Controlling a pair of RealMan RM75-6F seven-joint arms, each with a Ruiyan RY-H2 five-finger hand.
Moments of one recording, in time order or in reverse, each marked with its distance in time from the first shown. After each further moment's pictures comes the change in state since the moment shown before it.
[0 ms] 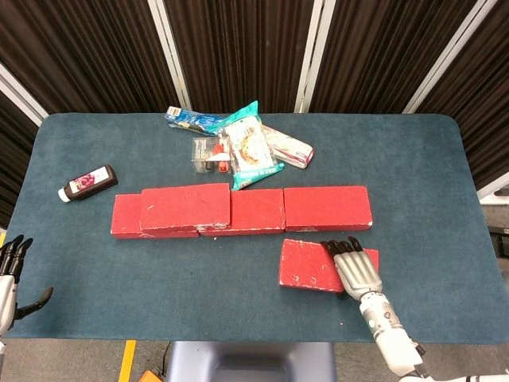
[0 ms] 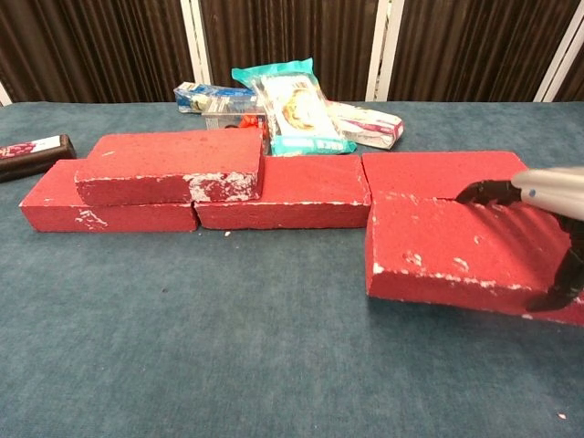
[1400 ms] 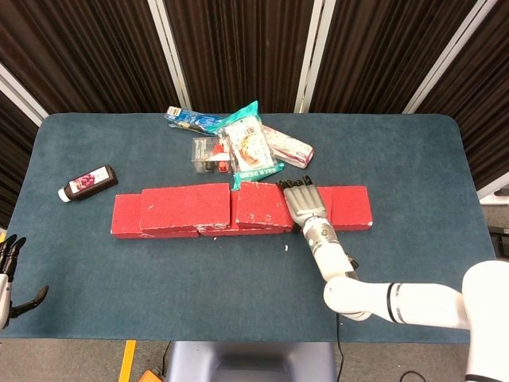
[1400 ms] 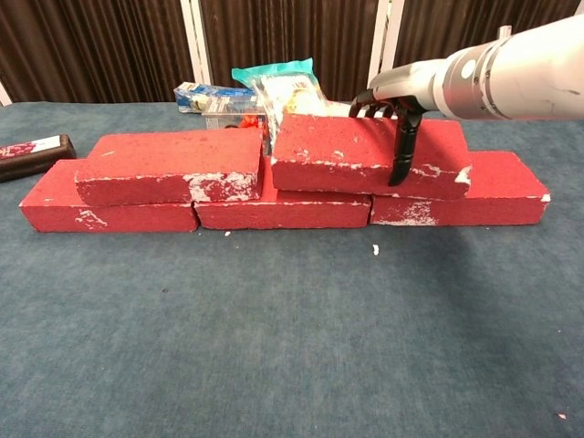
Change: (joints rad) left arm 0.004 0.010 -0.017 -0.001 -0.032 -0.020 -0.022; right arm 0.569 -0.107 0.265 0.403 0.653 -0.249 -0.119
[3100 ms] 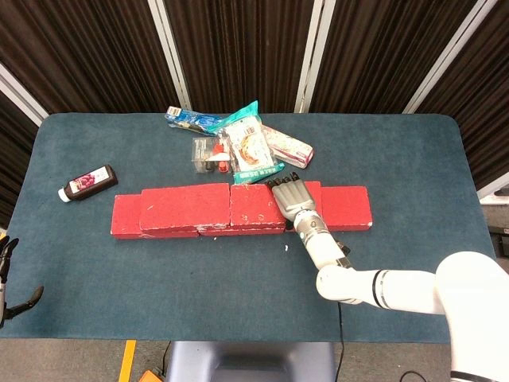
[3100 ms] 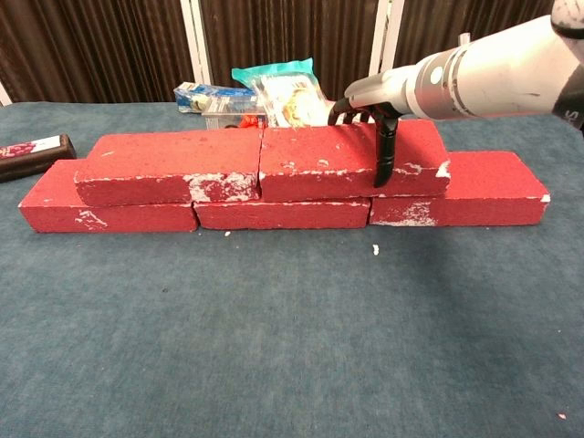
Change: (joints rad) left arm 0.014 0.011 -0.010 -0.017 -0.026 0.002 -0.012; right arm 0.141 -0.016 -0.134 0.143 -0.014 -0.146 0.094
